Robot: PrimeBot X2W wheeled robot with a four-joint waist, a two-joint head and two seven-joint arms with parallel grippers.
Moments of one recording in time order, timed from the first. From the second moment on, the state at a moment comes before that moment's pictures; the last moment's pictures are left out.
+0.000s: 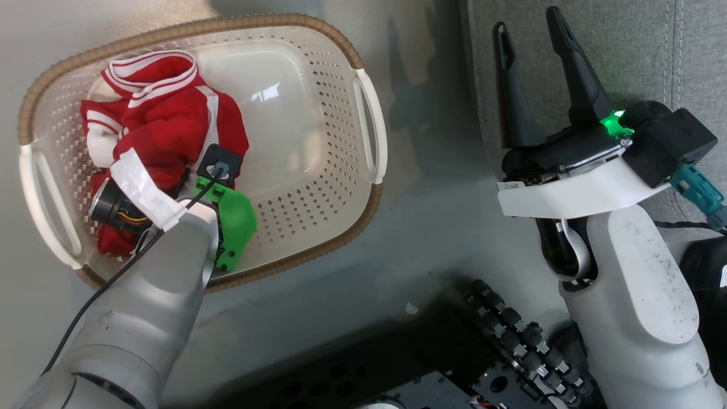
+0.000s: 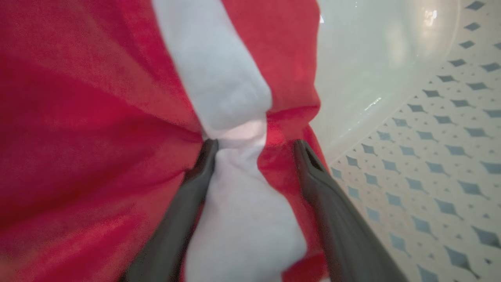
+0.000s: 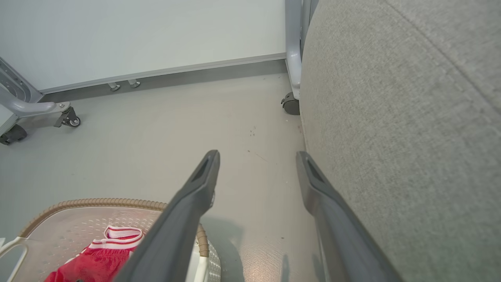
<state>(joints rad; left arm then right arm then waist) -0.96 0.12 -0.85 1.28 -0.35 0.08 0.05 -0.53 -0.07 0.21 0.02 0.29 0.13 -0.26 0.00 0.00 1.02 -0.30</state>
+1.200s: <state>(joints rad) -0.92 0.05 -0.83 1.14 -0.47 0.01 -0.25 -0.42 -0.11 0.13 0.07 0.23 0.13 -0.26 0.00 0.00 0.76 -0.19</state>
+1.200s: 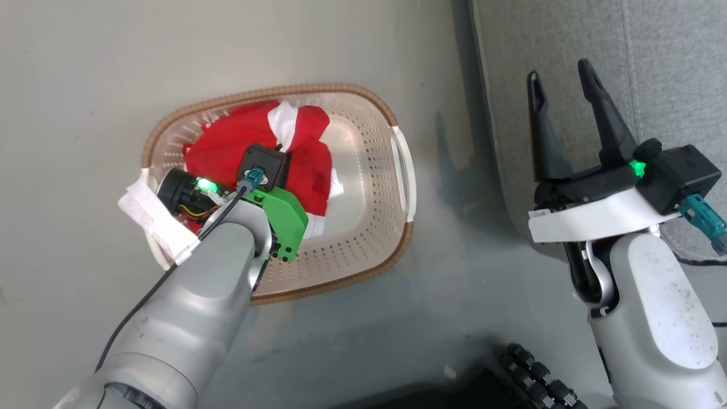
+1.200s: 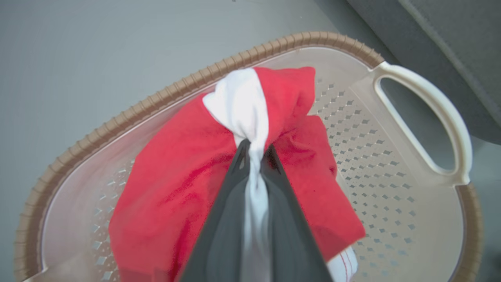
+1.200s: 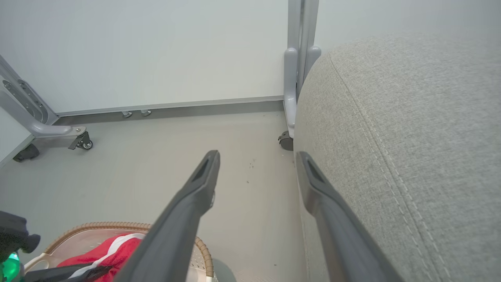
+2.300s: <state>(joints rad) -0.51 0.15 -0.45 0.12 -0.39 0.01 -0.26 -0.16 -0.10 0.08 0.03 0.19 0.13 -0.16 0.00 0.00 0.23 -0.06</state>
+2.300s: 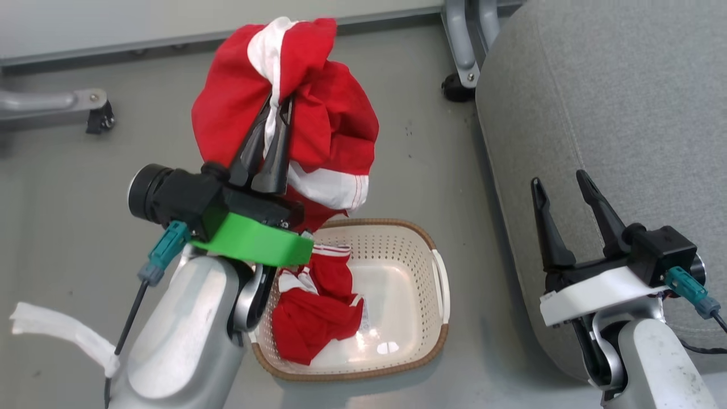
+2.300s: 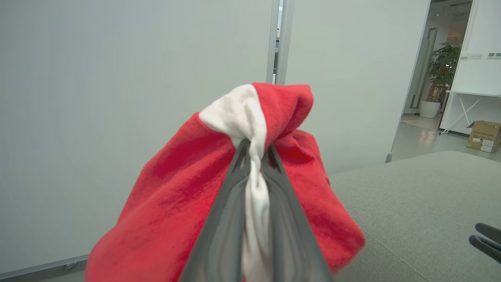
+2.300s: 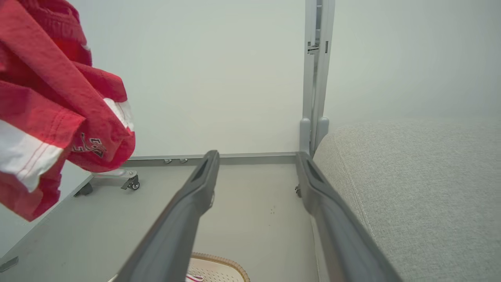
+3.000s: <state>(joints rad) -0.25 0.13 -0.42 -0.02 -0.36 -0.04 -0.26 -0.02 -0.08 0.11 -0.05 0.18 0.13 -0.07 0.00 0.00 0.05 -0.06</state>
